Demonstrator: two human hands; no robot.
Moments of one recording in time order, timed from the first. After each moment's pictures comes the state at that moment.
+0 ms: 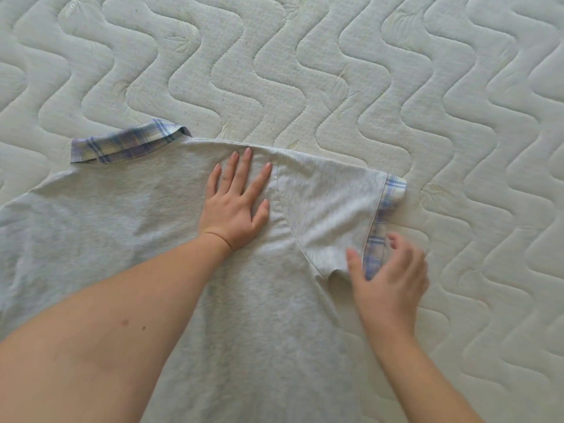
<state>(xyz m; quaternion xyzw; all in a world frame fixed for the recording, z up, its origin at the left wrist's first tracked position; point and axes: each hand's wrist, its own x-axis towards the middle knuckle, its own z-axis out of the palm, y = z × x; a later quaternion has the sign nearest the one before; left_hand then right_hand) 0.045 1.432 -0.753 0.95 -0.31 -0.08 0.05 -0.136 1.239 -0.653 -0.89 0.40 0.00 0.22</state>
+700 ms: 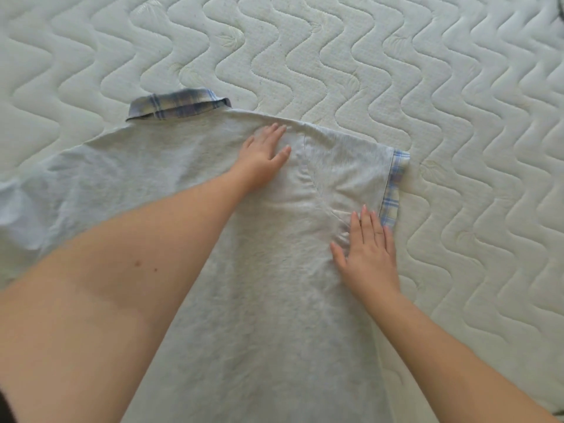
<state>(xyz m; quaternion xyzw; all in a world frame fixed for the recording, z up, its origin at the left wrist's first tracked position) 0.063 1.440 -0.696 0.90 -0.25 -0.26 0.24 -0.177 1.290 -0.671 -0.96 0.21 0.20 0.05</state>
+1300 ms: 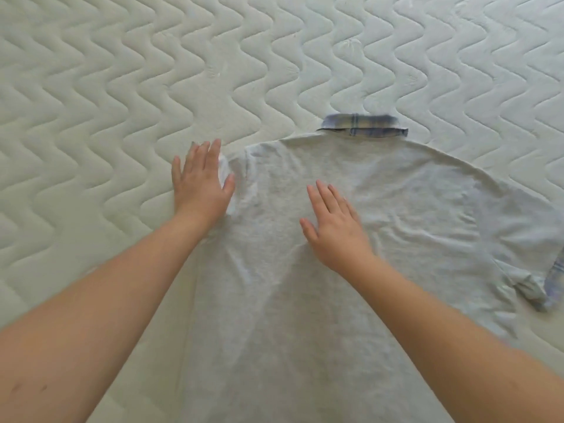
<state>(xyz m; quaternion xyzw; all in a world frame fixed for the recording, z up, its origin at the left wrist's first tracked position) 0.034 1.819 -0.650 0.99 0.03 -0.04 0.11 -0.033 1.573 -0.643 -0.97 -0.07 0.17 0.18</state>
